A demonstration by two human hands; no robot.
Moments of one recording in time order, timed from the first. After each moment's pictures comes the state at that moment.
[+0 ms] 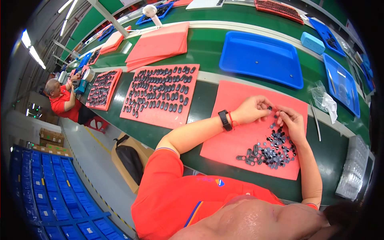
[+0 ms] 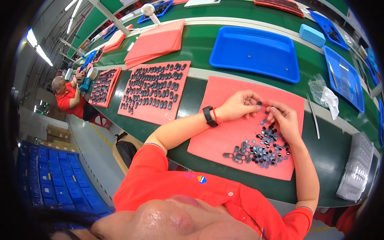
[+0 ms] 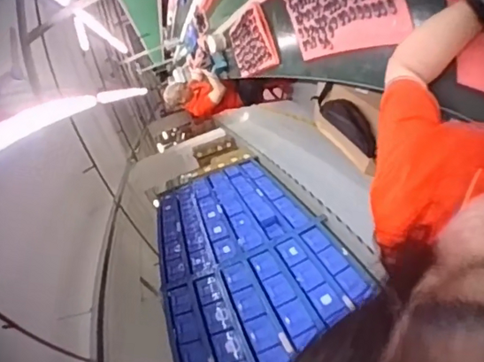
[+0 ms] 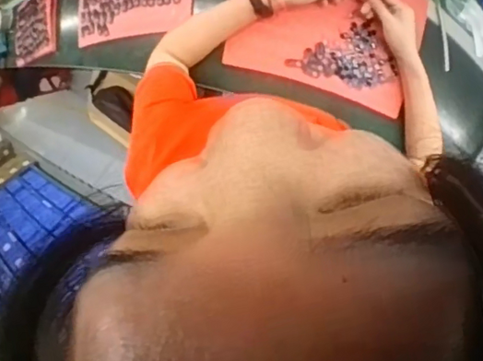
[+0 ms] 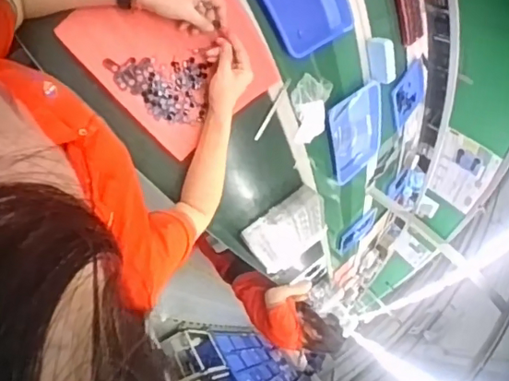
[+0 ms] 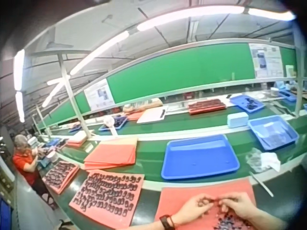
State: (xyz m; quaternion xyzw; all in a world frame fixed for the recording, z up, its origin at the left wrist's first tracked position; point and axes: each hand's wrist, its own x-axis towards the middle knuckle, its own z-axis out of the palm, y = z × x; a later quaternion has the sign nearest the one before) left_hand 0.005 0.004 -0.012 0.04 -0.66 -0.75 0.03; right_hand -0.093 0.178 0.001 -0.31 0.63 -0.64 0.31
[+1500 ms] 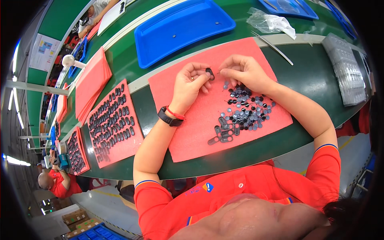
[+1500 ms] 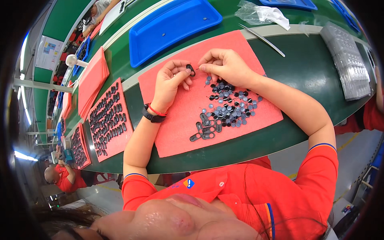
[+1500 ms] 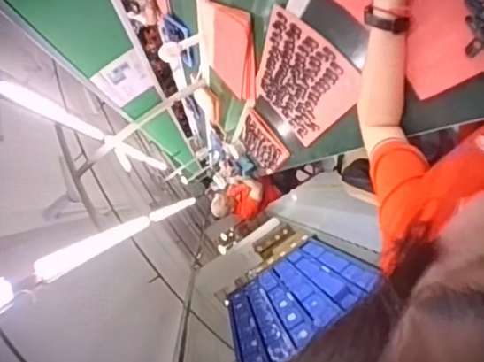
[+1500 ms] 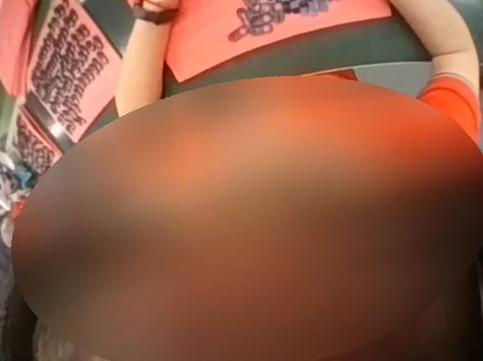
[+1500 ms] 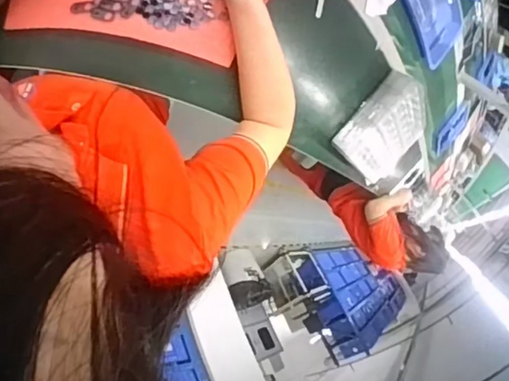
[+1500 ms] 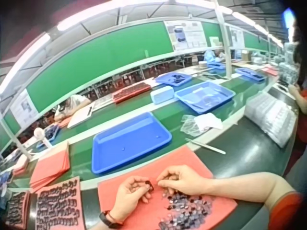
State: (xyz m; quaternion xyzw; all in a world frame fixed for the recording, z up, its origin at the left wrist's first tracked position) left_hand 0.005 0.002 -0.005 0.05 -0.66 -0.75 0.03; right_hand -0.082 0.182 0.000 -0.29 0.63 -0.66 0.30
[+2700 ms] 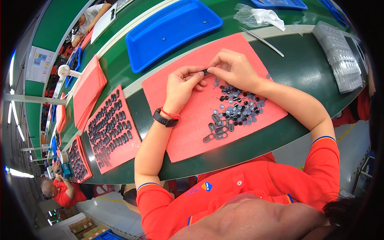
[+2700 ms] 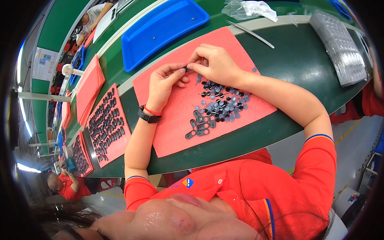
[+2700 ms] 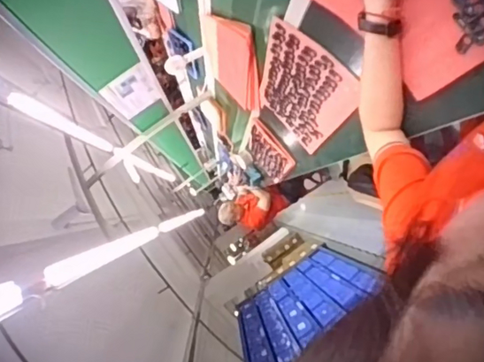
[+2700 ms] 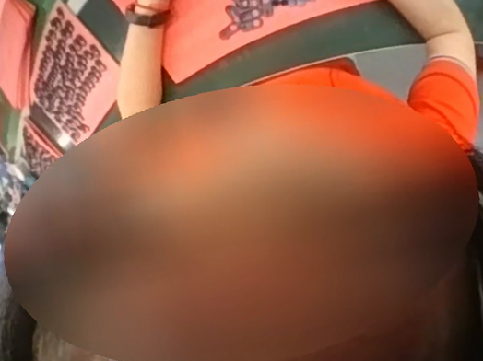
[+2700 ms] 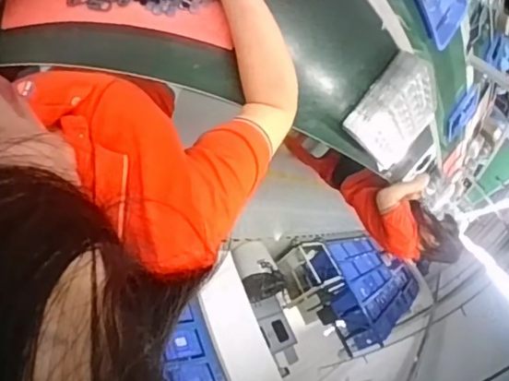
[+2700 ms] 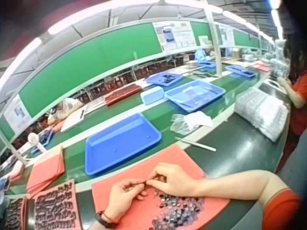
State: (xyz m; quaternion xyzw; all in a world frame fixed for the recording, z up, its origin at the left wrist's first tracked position) left_hand 0.003 0.006 -0.003 0.06 -0.69 -0.72 0.02; right_hand -0.078 0.177 -0.007 -0.42 0.72 -0.56 0.00
